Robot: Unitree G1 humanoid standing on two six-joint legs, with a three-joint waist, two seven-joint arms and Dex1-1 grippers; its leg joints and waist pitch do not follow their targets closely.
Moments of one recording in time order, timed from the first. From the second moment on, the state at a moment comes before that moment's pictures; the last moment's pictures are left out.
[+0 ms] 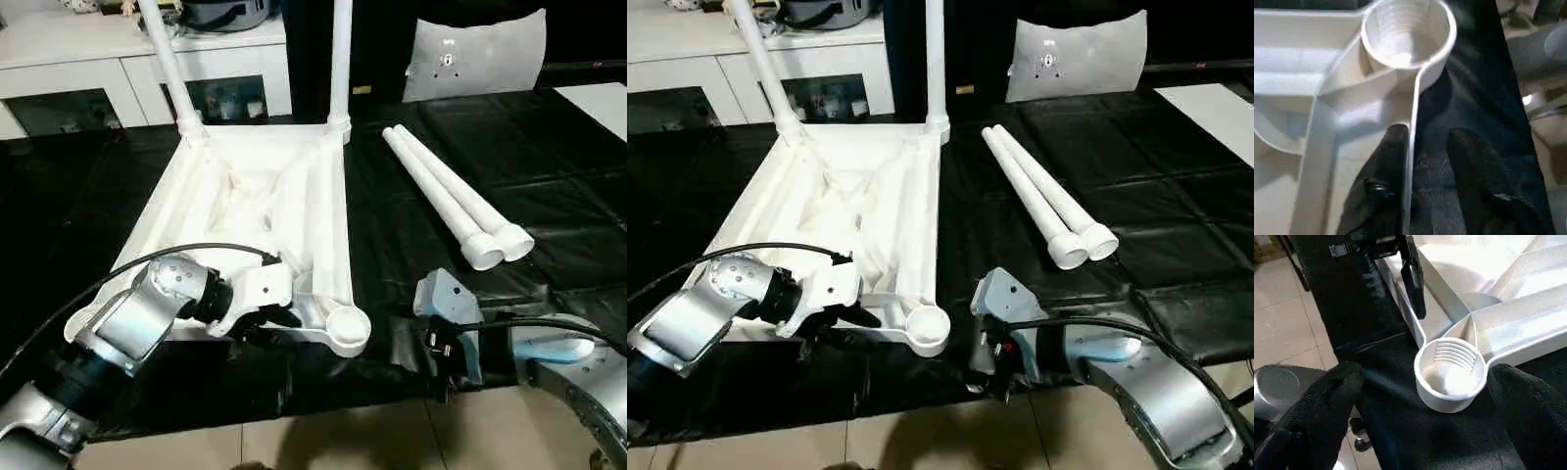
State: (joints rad) left arm -0.48 0.61 -0.49 0.15 -0.04 0.30 -1.26; right arm -0.09 -0.69 0.22 -0.49 0.36 0.70 0.85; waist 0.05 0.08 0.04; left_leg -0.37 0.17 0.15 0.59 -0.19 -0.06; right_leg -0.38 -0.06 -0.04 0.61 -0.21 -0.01
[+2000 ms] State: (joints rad) left arm -0.40 0.38 -0.26 0.05 -0.10 0.43 -0.84; right arm -0.11 -0.59 0.20 -0.45 0.31 0.67 0.70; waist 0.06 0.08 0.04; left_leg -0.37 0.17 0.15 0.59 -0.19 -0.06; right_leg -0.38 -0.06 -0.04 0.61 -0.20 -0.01
